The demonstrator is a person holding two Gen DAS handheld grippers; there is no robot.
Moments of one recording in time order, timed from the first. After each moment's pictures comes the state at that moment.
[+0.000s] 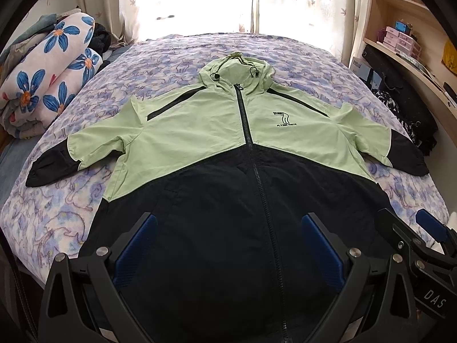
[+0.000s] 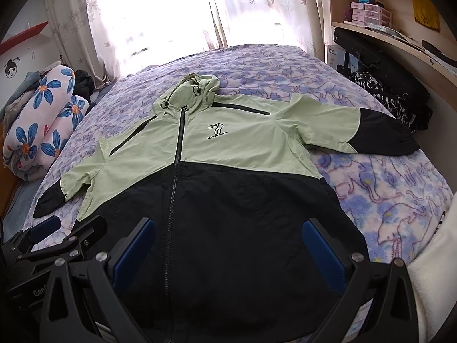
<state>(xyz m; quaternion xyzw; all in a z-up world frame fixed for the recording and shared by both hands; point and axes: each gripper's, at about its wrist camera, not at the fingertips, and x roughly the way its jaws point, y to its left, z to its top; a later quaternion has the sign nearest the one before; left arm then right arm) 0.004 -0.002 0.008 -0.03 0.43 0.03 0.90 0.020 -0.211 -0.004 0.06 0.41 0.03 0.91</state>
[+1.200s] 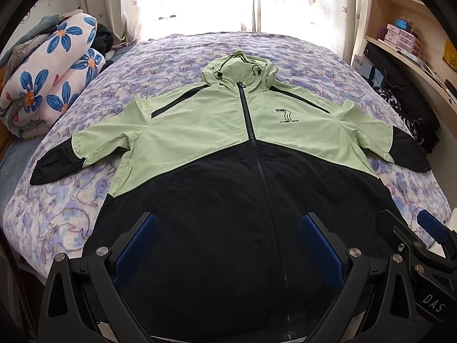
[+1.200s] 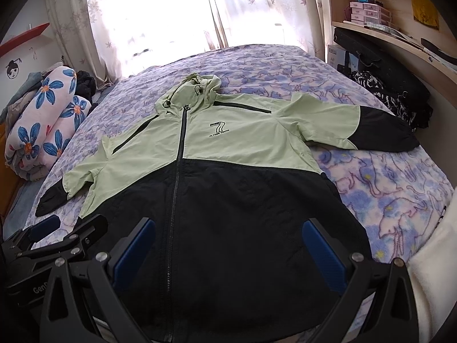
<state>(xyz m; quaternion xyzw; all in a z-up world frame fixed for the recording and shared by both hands) -0.004 -0.001 0.006 -0.03 0.44 0.03 0.90 0.013 -0.207 -0.007 0.06 0.41 0.03 0.91</state>
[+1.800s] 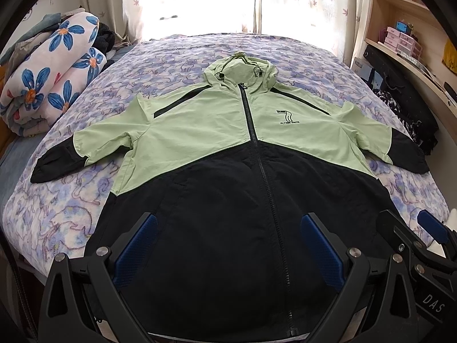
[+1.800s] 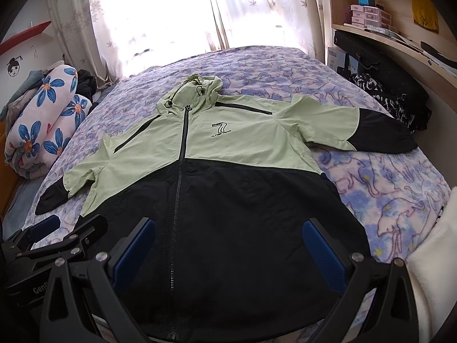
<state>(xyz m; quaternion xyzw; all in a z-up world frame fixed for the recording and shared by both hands) -0.010 0.001 0.007 -0.03 0.43 0.03 0.90 0.012 -0.205 -0.005 0.06 0.40 0.03 0.91</state>
